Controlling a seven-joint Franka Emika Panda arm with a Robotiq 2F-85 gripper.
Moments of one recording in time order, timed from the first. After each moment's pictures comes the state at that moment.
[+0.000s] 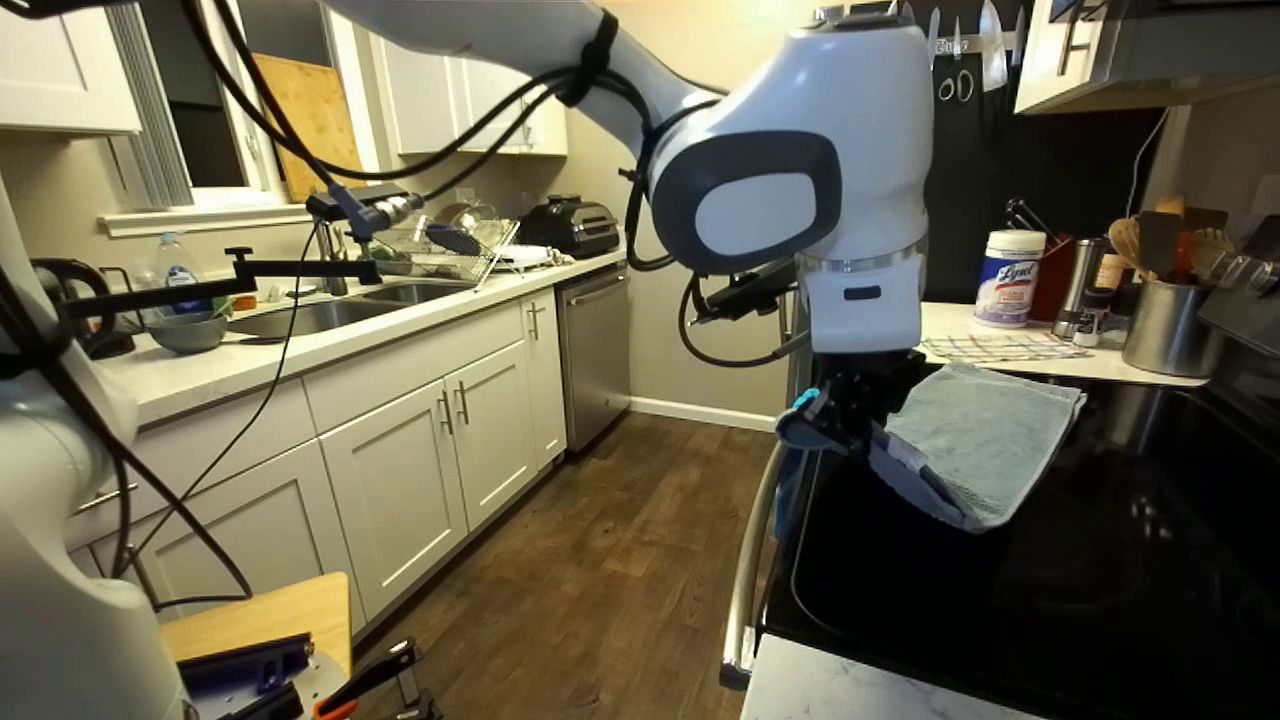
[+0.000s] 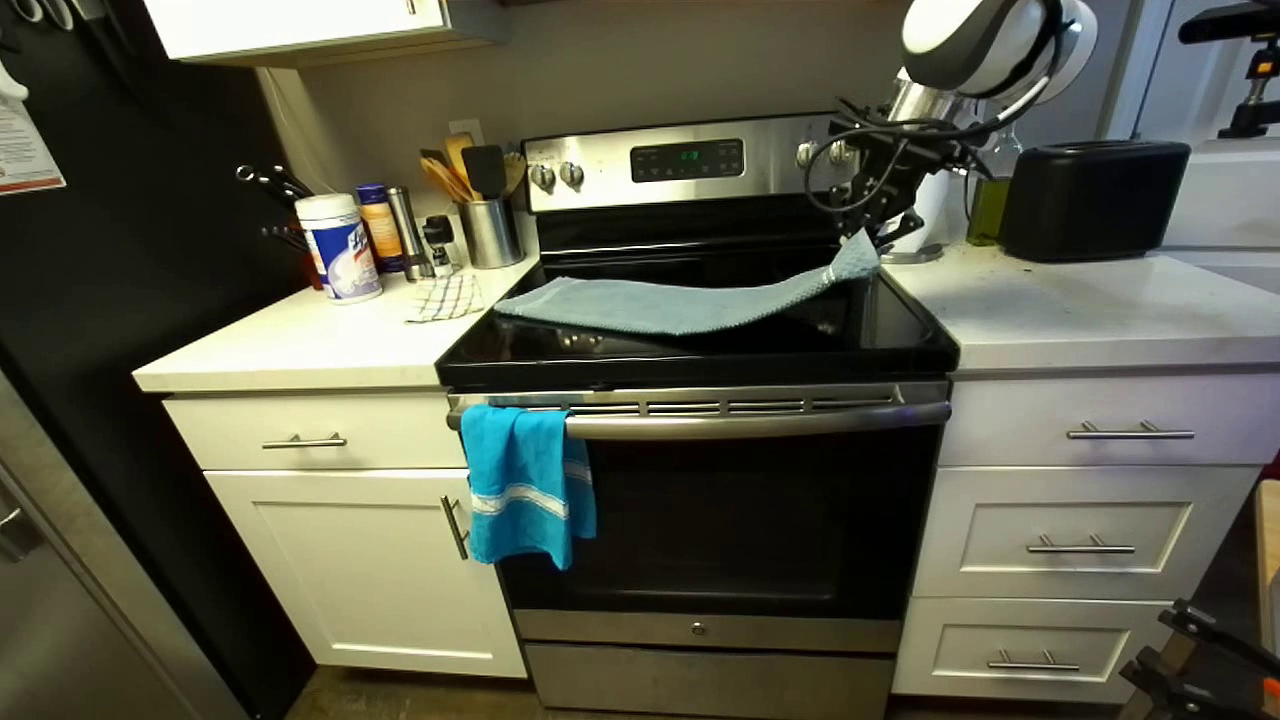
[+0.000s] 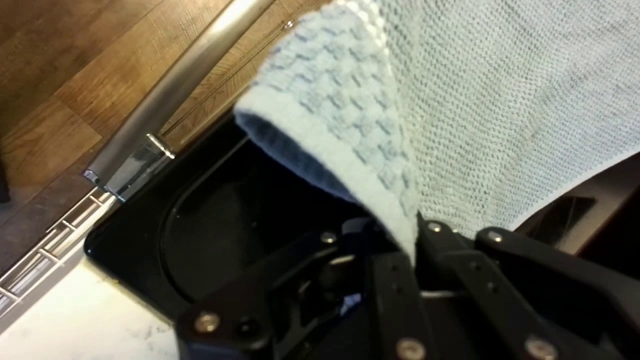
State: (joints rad) arm -0.10 0.07 -0.16 -2.14 0.35 2.48 1.09
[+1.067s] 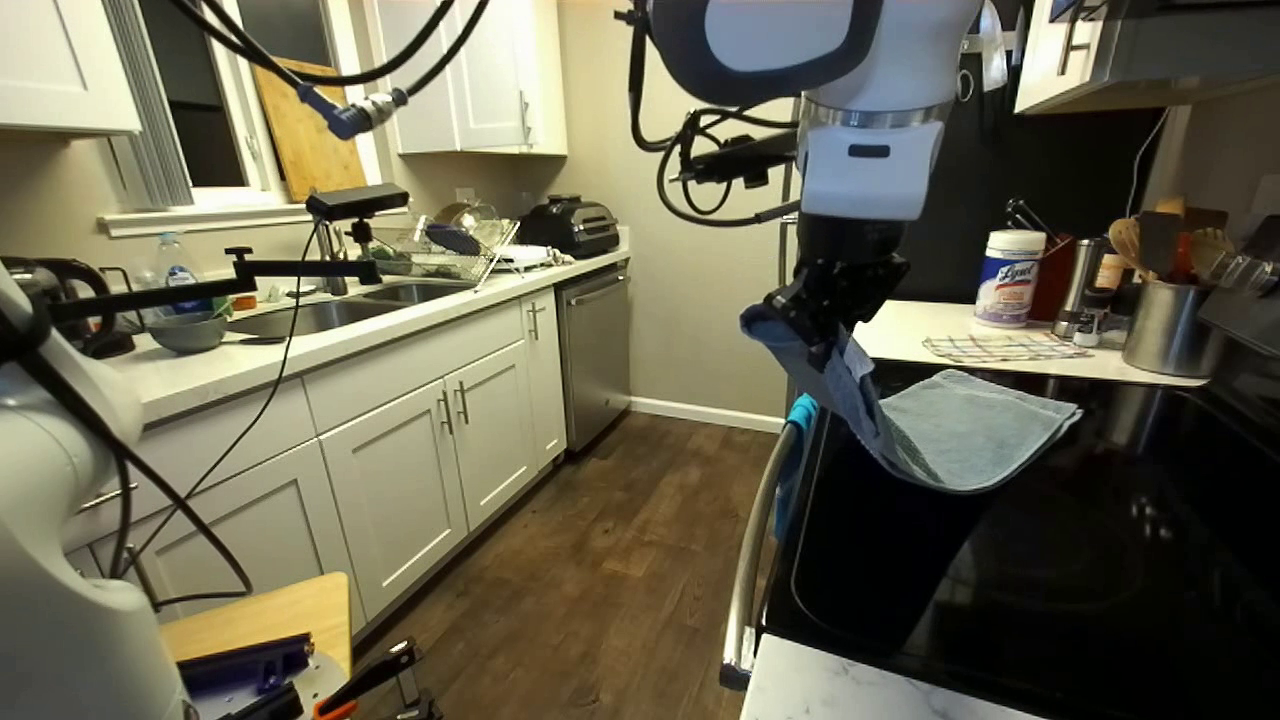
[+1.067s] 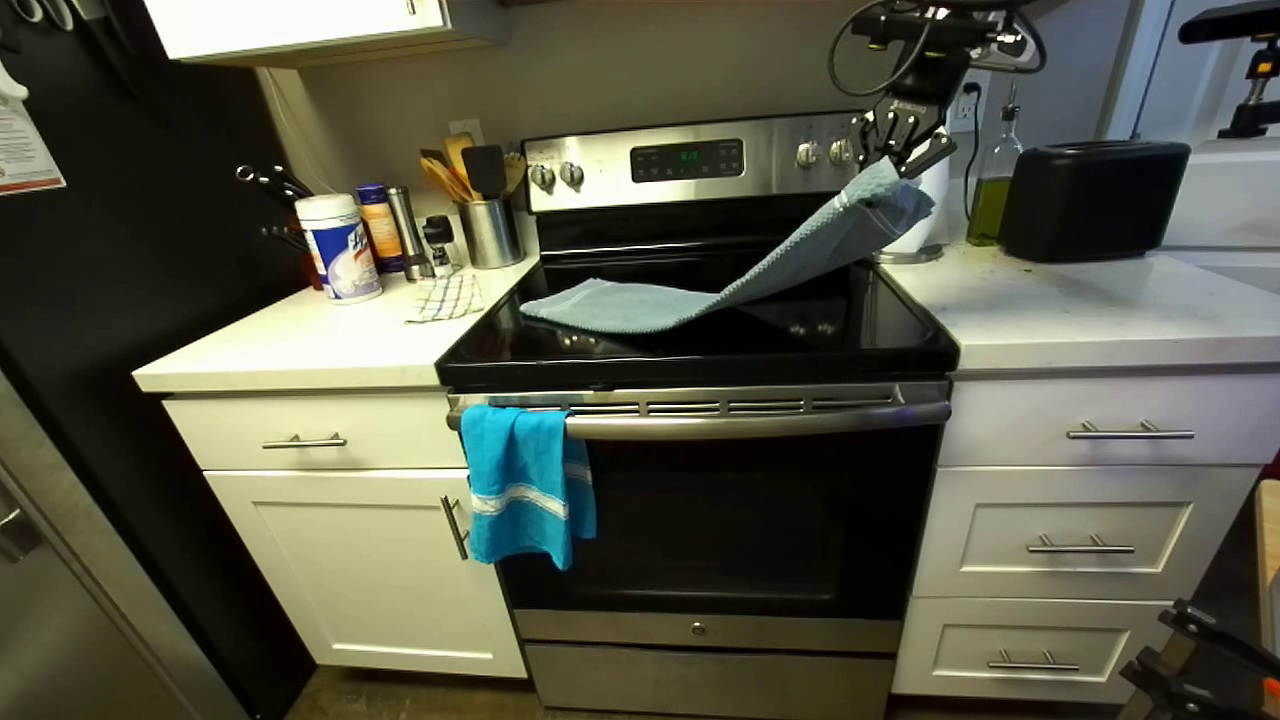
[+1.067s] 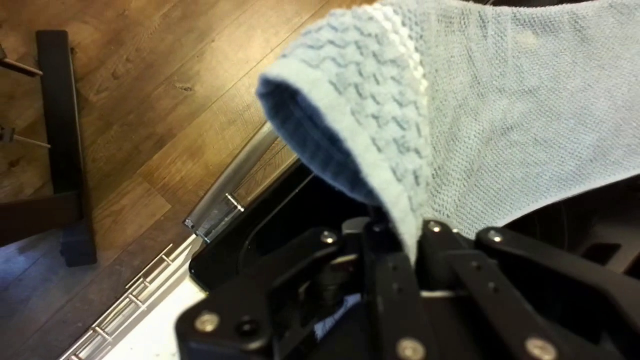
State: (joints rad) arm -0.13 -0.04 -0.18 -2.00 0.41 2.07 1.15
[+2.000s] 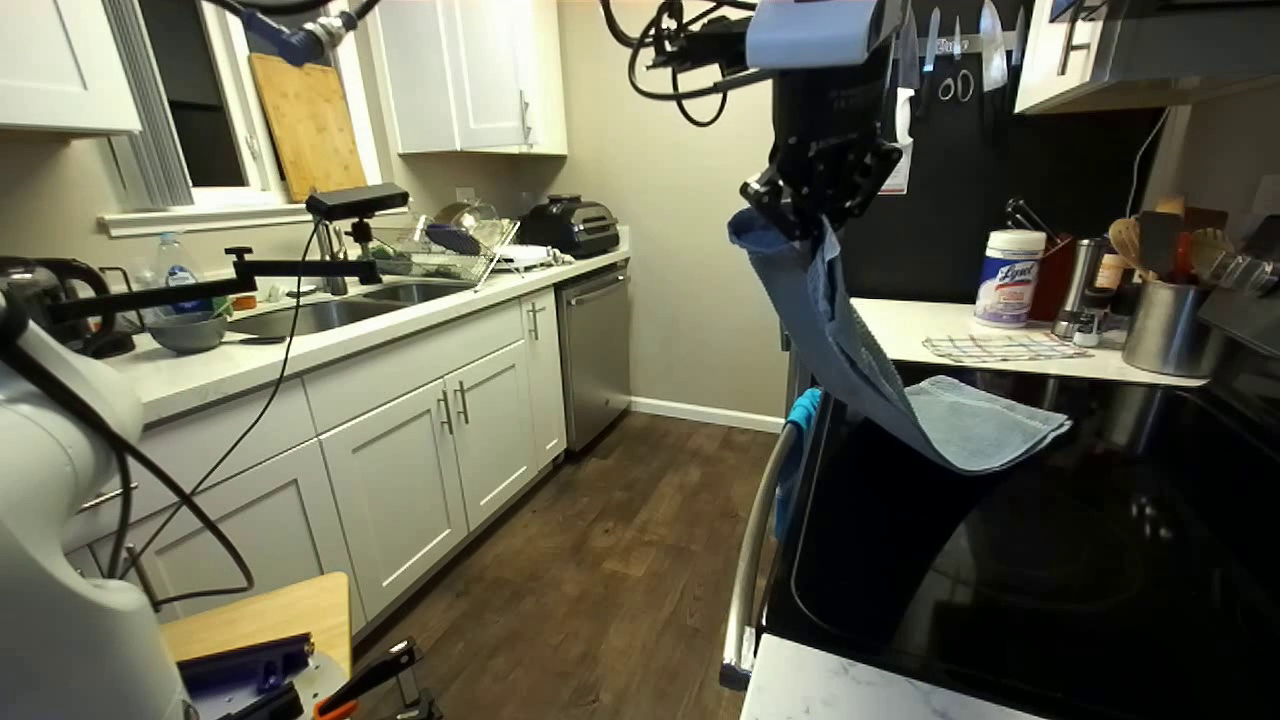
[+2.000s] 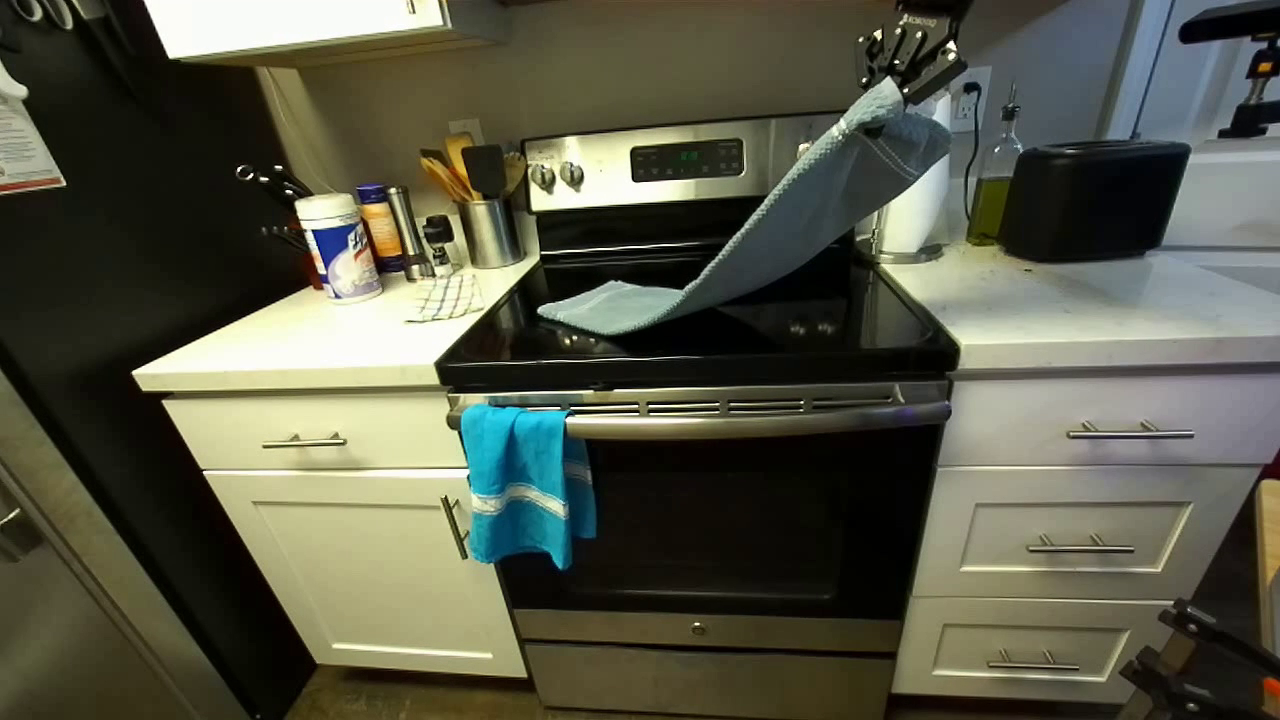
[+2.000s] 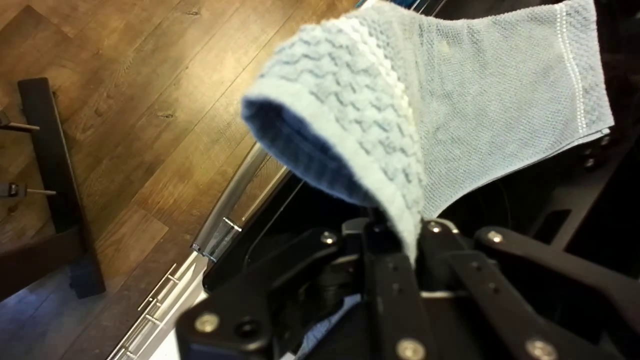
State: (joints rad) arm -0.13 -0.15 -0.14 -1.95 0.37 2.01 1.37
